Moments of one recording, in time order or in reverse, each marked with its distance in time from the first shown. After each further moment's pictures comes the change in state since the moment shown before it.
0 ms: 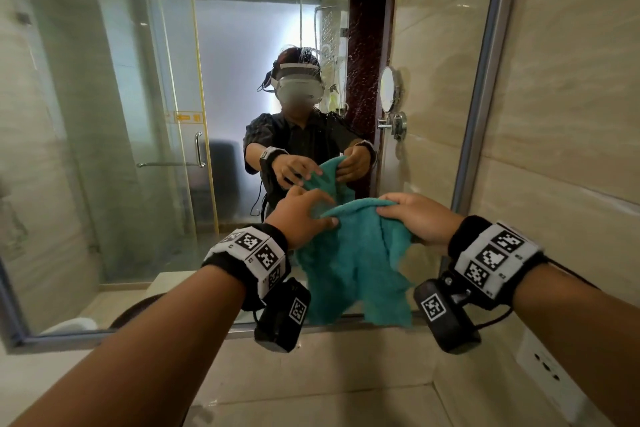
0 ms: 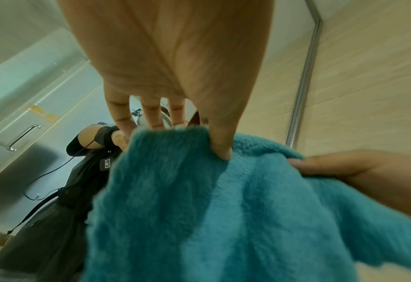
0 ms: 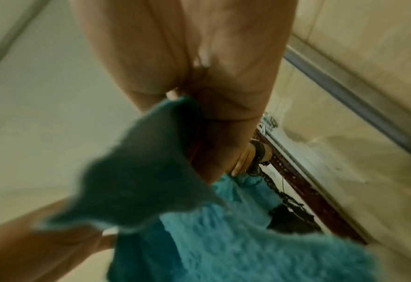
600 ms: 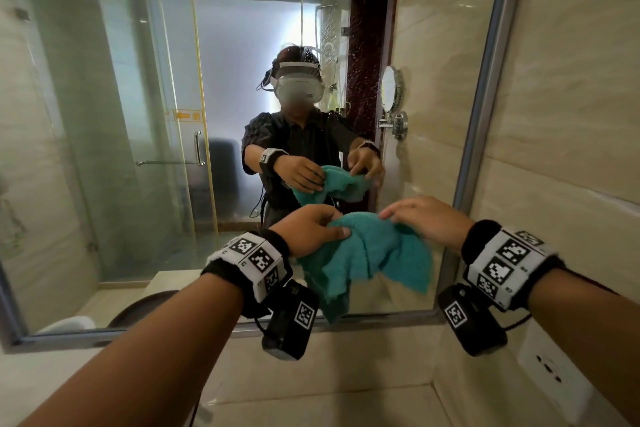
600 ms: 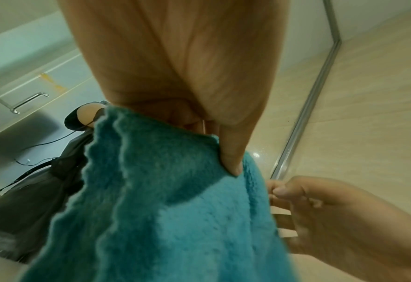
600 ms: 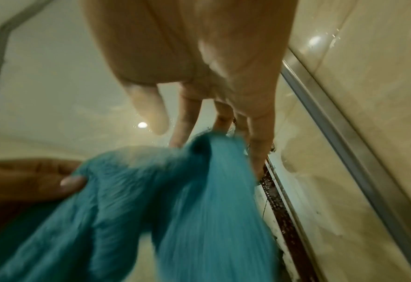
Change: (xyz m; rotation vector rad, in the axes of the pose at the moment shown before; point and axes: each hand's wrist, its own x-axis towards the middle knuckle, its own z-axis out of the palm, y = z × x) left_hand -0.010 0.011 0.006 -0.328 -0.223 0.024; right_hand -0.003 0.012 -0.014 -0.284 0.093 -0.023
